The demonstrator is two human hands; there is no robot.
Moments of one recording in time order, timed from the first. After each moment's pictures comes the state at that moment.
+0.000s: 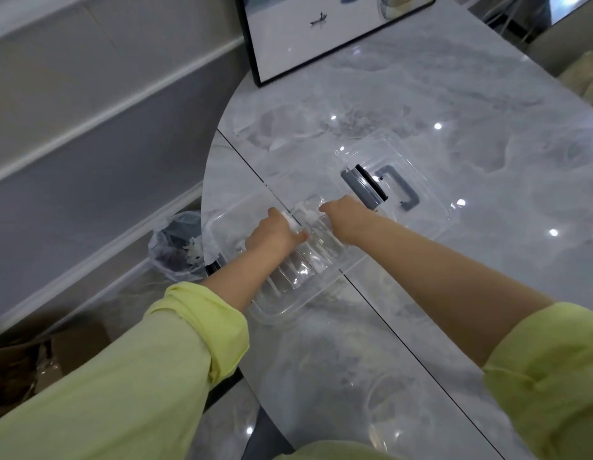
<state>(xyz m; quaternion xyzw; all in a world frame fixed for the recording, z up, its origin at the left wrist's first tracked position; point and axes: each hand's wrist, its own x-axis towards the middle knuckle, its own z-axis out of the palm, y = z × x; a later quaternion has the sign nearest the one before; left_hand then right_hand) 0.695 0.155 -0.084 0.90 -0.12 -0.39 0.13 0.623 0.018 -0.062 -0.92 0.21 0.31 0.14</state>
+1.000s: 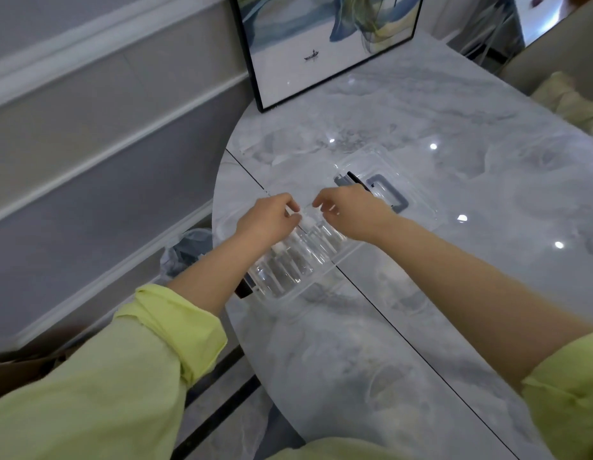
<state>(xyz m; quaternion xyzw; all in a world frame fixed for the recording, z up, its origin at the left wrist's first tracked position) 0.697 0.180 -0.004 0.89 -0.29 -0.31 0.19 0.586 0.036 0.013 -0.94 0.21 0.12 0.24</state>
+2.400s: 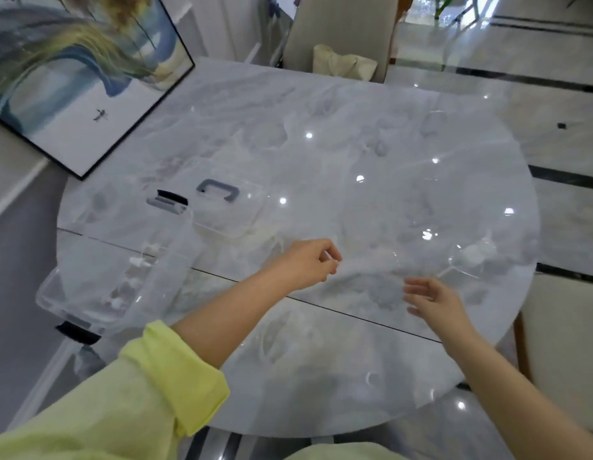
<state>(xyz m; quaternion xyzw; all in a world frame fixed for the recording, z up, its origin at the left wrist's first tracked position) 0.352 0.072 0.026 0.67 -0.54 -0.49 0.13 0.082 0.063 -0.061 -0.43 0.68 -0.24 0.55</state>
